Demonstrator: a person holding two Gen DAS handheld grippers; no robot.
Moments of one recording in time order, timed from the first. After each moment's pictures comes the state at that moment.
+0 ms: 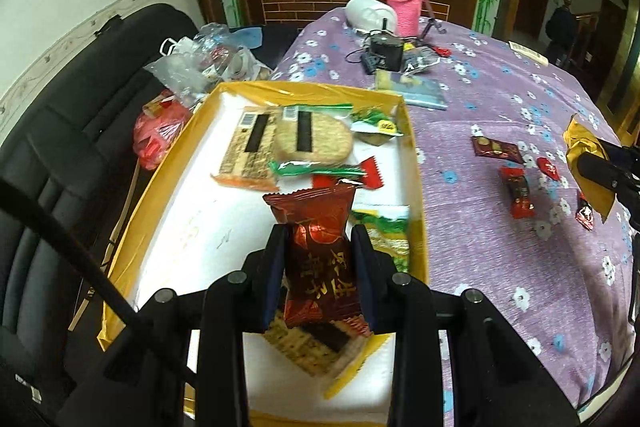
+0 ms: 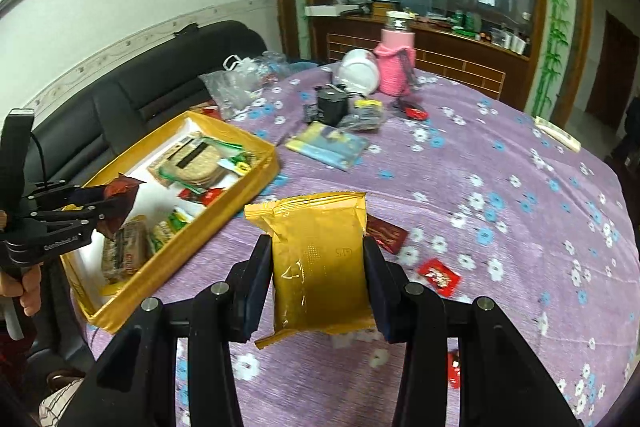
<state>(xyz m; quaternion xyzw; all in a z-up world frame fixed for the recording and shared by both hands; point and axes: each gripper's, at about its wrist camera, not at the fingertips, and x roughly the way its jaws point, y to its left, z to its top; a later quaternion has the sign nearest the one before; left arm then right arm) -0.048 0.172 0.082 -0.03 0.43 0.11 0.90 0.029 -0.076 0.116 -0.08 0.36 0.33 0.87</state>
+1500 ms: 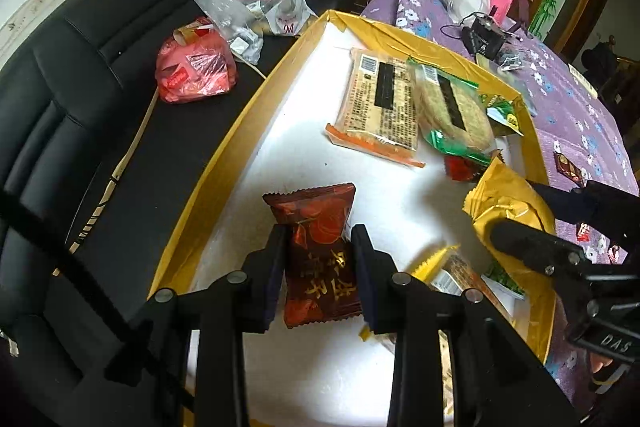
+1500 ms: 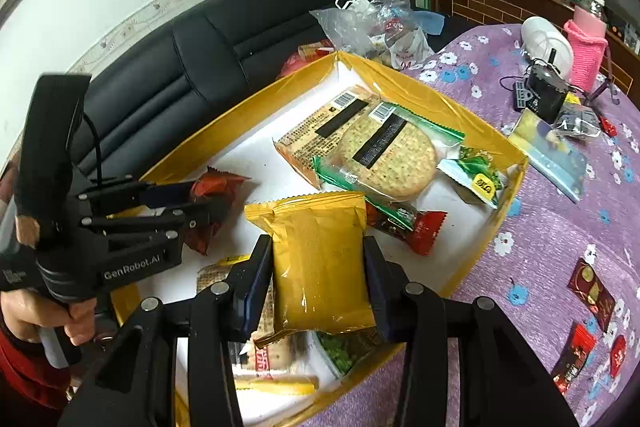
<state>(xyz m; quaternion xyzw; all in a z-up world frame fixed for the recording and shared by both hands) -0.043 0.284 0.038 -0.13 0.49 0.15 0.85 0.025 0.117 0.076 -0.12 0.44 0.47 0.76</state>
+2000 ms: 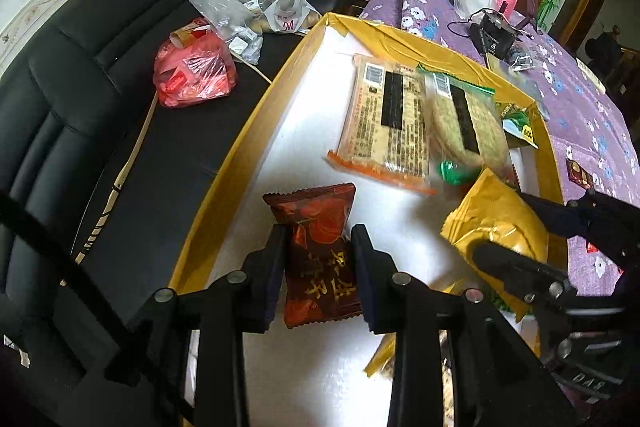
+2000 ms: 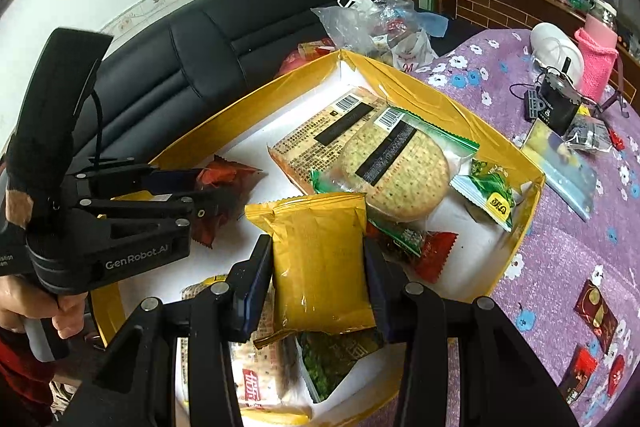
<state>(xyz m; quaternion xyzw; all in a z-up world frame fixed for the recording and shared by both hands) -0.017 0.291 0.039 -0.11 0.50 0.15 0.84 0.031 0.133 0.070 -0.13 0.43 0.47 0.76</state>
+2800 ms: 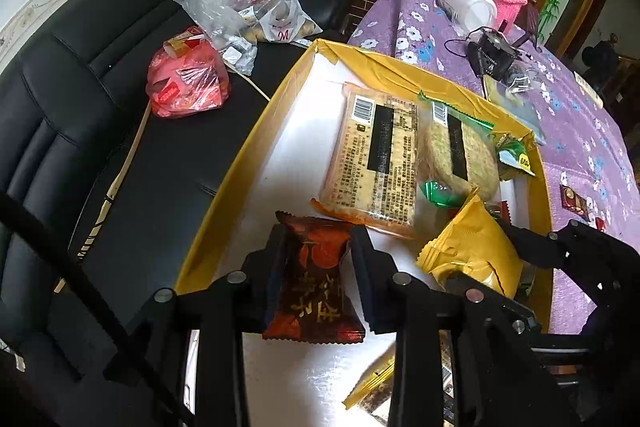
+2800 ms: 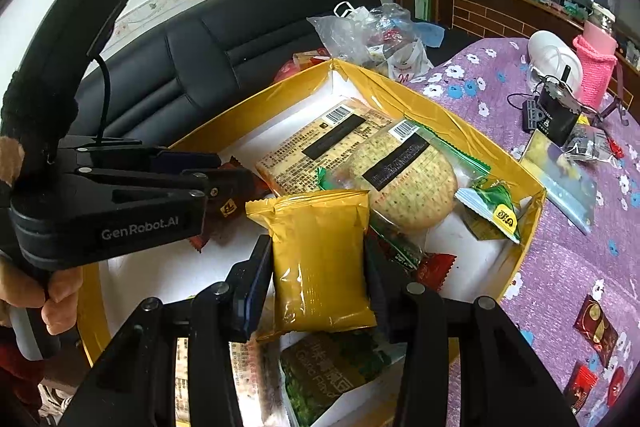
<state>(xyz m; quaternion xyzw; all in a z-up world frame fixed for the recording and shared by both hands) 0.004 0.294 0.048 -0.12 0.49 0.14 0.85 0.040 0.138 0.064 -0.12 0.41 0.47 0.77</state>
